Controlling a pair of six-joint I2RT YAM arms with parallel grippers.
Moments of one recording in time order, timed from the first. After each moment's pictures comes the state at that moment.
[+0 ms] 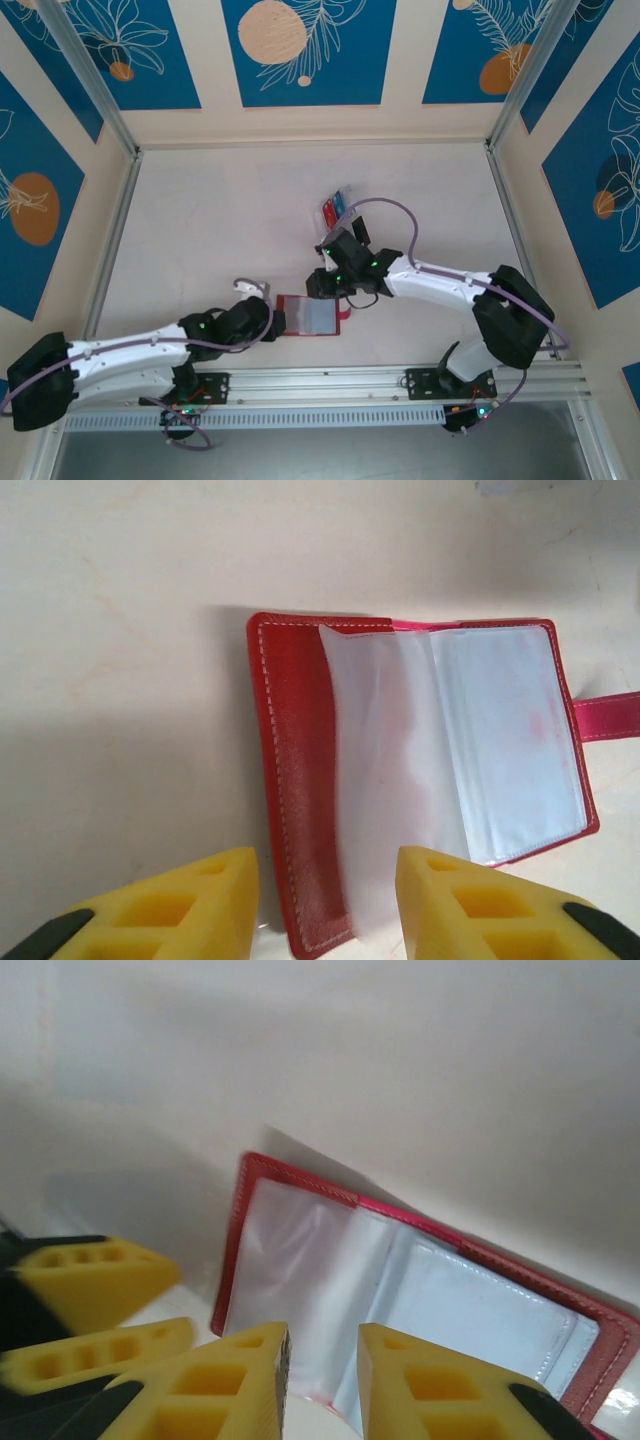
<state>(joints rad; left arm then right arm) -1.09 0.91 0.33 -0.29 -0.23 -0.95 0.88 1.51 0.88 -0.36 -0.26 0.71</state>
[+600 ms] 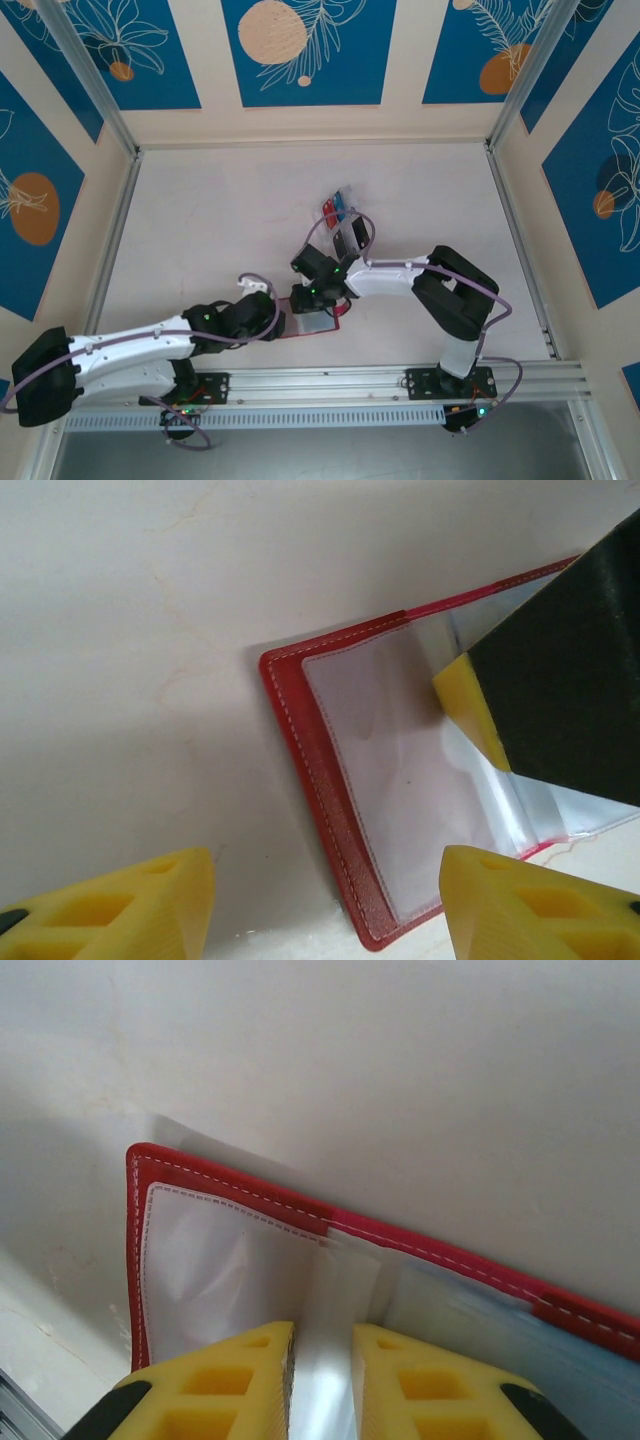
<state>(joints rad) -1.07 1.00 0.46 -0.47 -0.26 -0.84 0.97 1.80 1.01 -0.33 -0.23 0.71</state>
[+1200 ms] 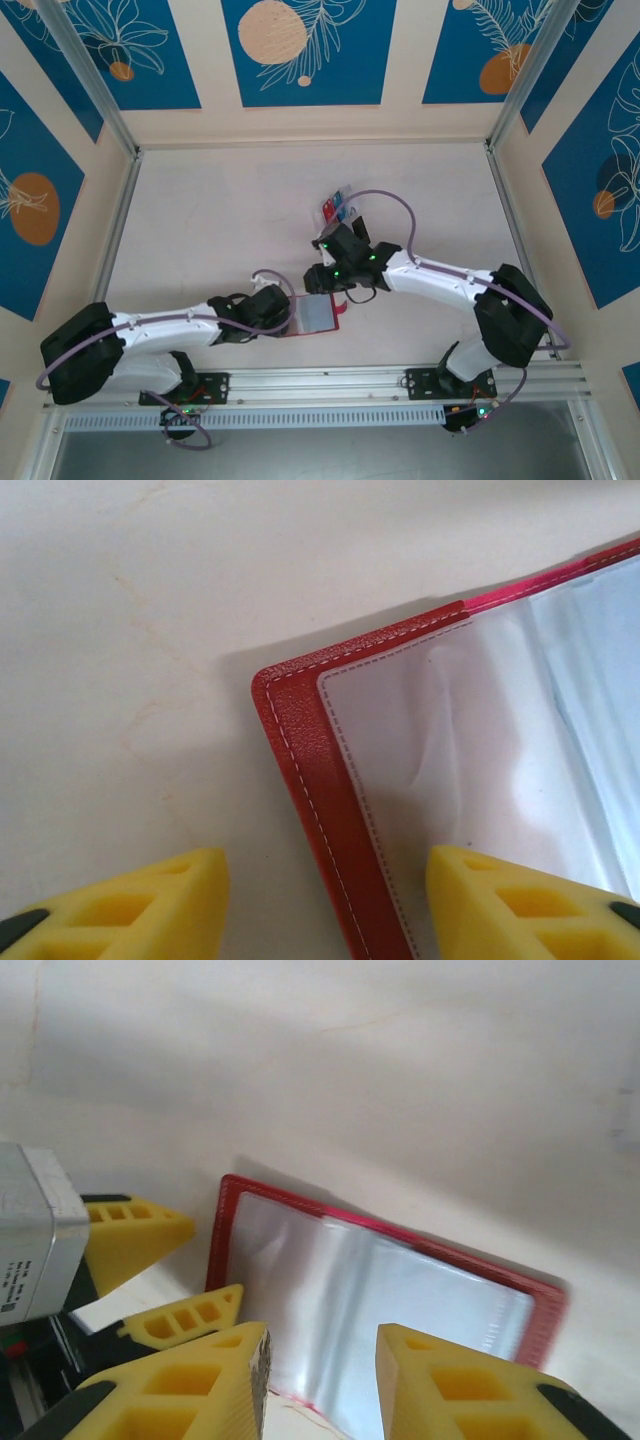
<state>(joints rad) -1.02 1.24 0.49 -0.37 -0.24 -0.78 0.84 1.48 0.94 -0.45 -0.22 0.62</state>
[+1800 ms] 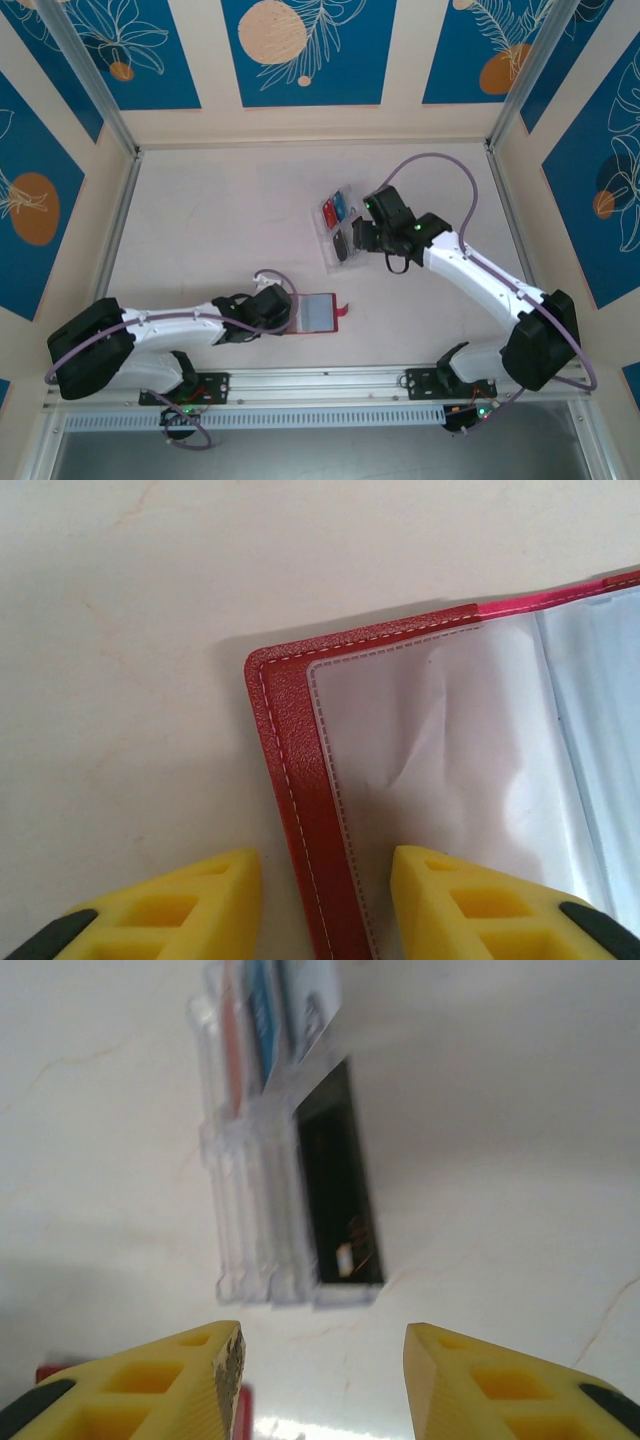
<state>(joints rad) -1.02 1.29 0.48 -0.28 -0.25 -0.78 0.58 1.35 1.12 -0.73 0.15 0.55</state>
